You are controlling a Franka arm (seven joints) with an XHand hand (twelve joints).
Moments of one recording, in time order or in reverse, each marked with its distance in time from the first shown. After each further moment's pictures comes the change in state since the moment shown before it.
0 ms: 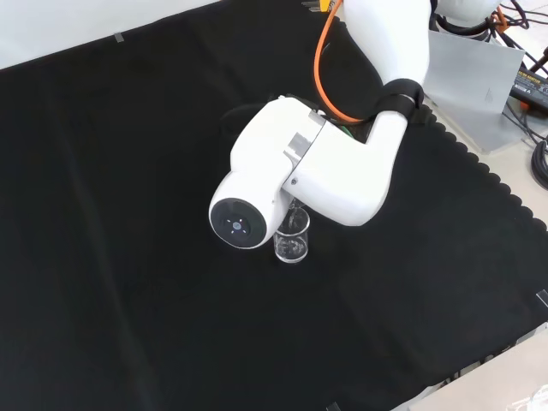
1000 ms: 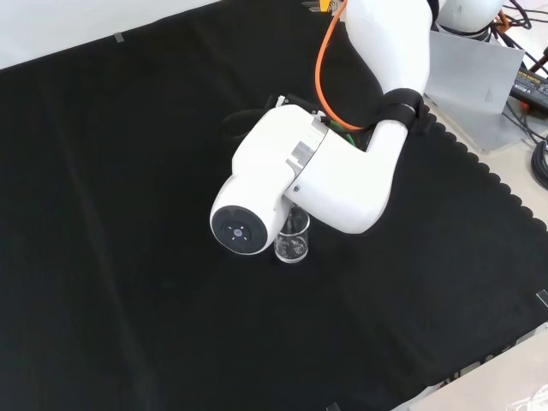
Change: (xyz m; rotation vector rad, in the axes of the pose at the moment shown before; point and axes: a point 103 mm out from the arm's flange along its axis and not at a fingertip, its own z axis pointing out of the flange) arm -0.001 0.000 -0.001 0.025 -0.017 0.014
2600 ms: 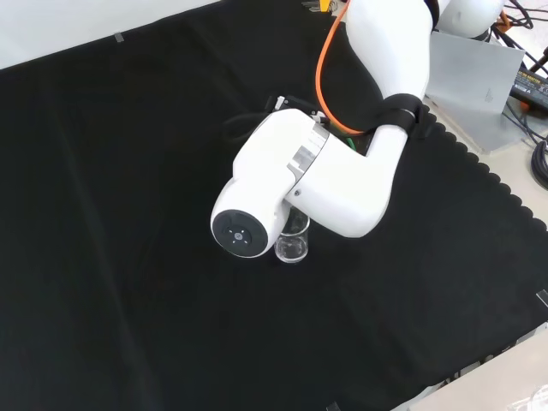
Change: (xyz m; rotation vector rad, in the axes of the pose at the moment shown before) arm 0.000 0.001 0.002 0.014 -0.008 0.000
